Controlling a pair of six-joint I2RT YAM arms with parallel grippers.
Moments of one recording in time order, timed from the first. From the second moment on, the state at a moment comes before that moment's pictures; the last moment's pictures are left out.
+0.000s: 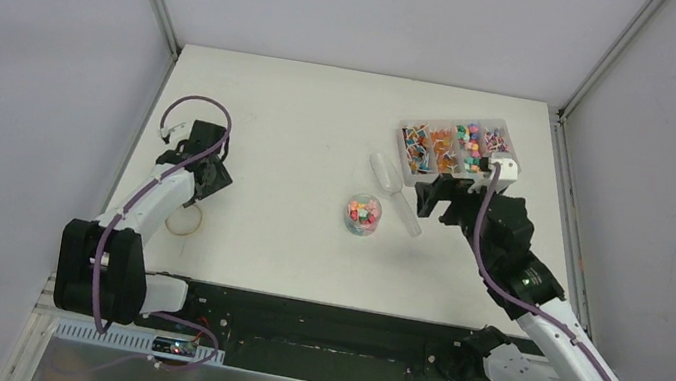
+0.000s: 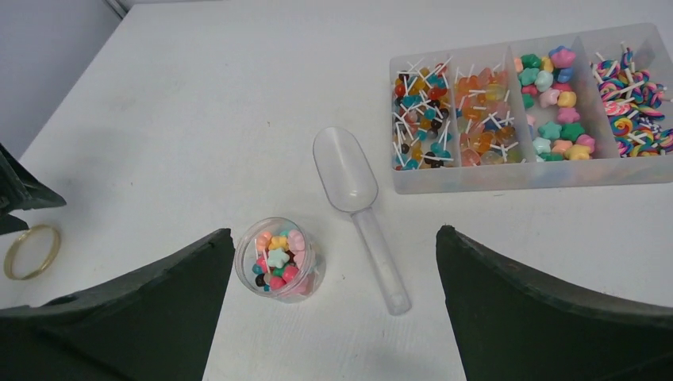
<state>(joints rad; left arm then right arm) -0.08 1.26 0.79 -0.61 -0.39 -0.73 0.61 0.76 0.74 -0.23 0.23 0.28</state>
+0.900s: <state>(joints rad) -0.06 1.34 0.67 -0.55 -0.43 -0.85 0.61 0.70 0.74 -0.26 0.27 0.30</state>
